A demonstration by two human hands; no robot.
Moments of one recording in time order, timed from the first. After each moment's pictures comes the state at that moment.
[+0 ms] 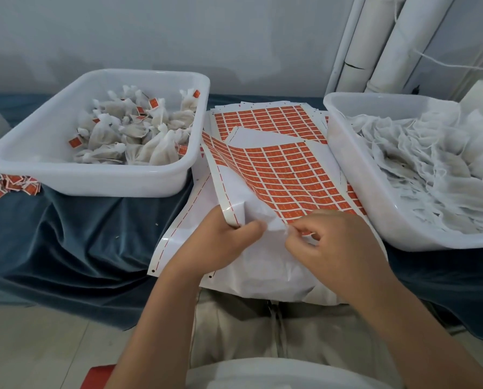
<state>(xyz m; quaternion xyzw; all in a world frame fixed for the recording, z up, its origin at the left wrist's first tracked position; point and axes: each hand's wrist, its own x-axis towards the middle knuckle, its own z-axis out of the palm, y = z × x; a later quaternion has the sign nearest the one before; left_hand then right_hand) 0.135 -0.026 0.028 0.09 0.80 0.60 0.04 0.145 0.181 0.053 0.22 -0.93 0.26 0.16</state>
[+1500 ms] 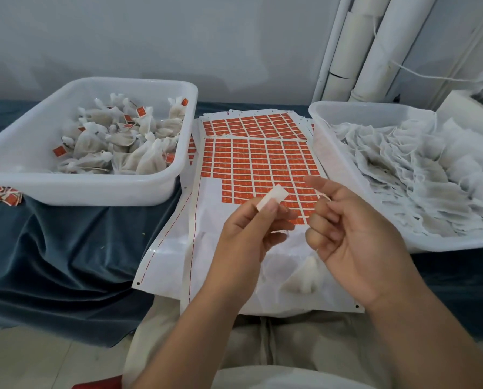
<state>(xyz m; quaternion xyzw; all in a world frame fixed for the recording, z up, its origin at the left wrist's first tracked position) 0.144 0.042 0.037 0.00 0.54 0.84 0.02 0.133 0.197 0.074 -0.02 -0.48 0.87 -0.09</state>
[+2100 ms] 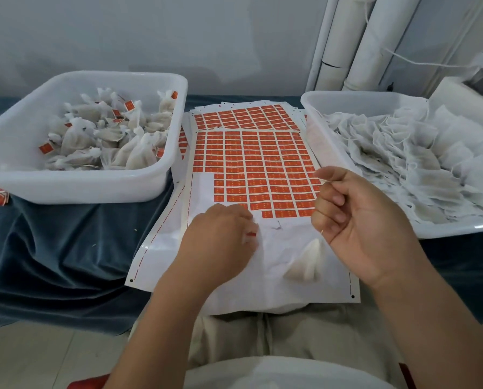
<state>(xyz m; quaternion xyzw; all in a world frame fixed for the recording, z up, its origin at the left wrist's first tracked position) 0.123 0.004 0.023 0.12 0.98 0.15 -0.03 0.124 0.212 0.080 -0.04 -0.47 0.88 -0.08</state>
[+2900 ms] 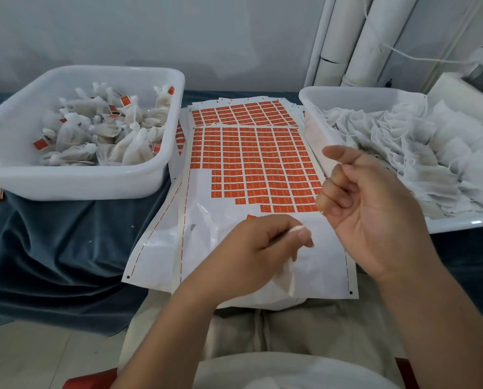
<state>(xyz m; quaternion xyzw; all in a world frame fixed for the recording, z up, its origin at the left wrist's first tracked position) 0.153 0.036 0.046 0.22 0.82 0.52 0.08 0.126 0.218 0.087 0.04 -0.54 0.84 -0.01</state>
